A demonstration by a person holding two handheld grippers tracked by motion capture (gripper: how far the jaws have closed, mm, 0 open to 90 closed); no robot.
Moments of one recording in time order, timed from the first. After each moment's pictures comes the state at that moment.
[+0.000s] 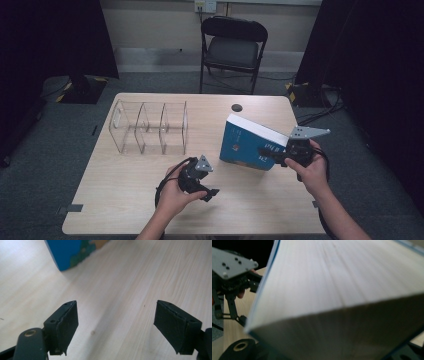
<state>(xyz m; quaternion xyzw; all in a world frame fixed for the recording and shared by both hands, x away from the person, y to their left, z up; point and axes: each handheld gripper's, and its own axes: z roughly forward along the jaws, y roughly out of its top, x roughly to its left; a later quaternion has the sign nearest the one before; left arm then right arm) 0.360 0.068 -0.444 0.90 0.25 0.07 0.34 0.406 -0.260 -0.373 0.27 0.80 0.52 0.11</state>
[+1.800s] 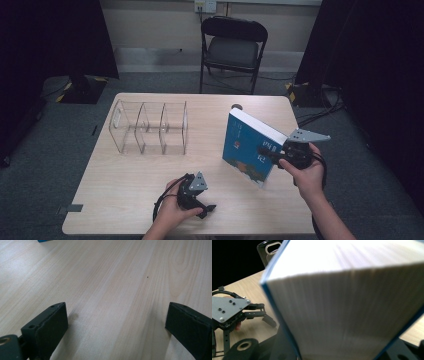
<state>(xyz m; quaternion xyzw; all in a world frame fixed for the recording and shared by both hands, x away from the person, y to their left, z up) 0.345 0.078 -0.502 0.90 0.21 0.08 0.38 0.387 -0.247 -0.368 0.33 0.77 0.52 0.16</state>
